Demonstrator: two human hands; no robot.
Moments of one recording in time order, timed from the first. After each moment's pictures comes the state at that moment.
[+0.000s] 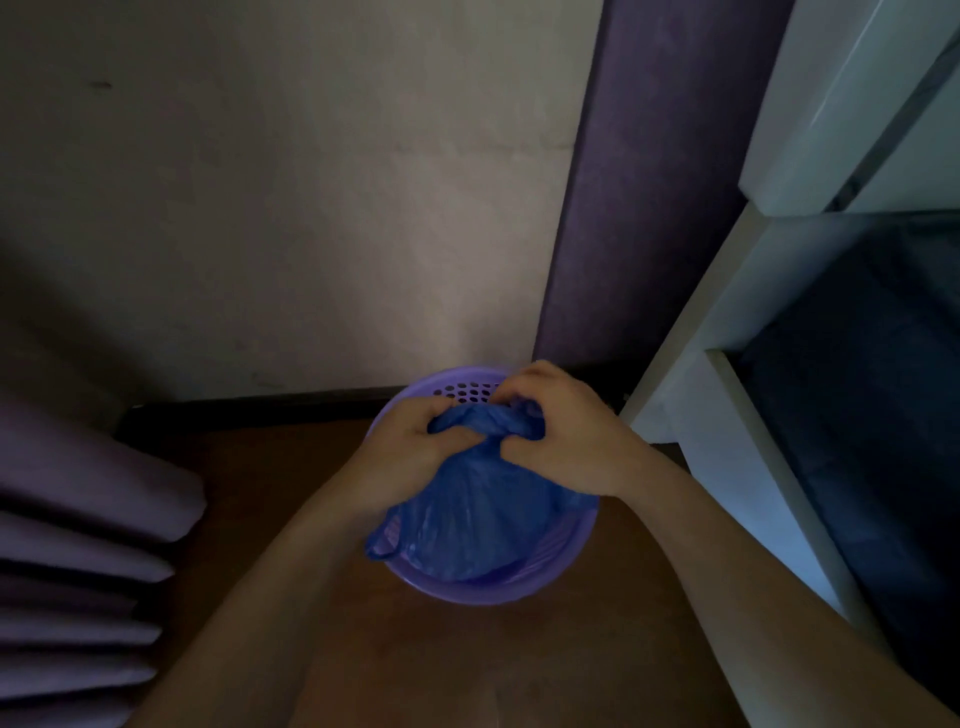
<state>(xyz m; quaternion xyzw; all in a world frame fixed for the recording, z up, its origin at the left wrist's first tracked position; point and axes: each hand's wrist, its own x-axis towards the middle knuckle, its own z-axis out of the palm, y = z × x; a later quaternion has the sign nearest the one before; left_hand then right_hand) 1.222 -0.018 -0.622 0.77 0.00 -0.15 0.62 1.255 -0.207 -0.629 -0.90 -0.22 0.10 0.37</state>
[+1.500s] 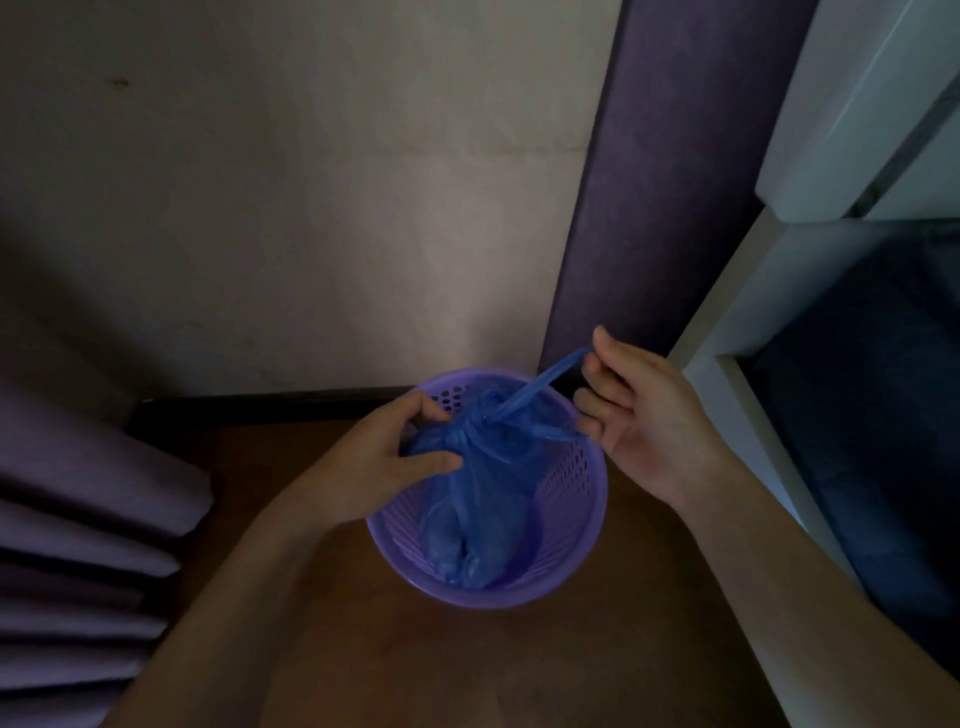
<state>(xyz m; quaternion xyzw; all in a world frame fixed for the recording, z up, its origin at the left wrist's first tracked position) 1.225 0.020 -0.642 0.81 -0.10 -0.13 0.56 1.253 -0.230 -0.604 -0.53 0.03 0.17 0.83</state>
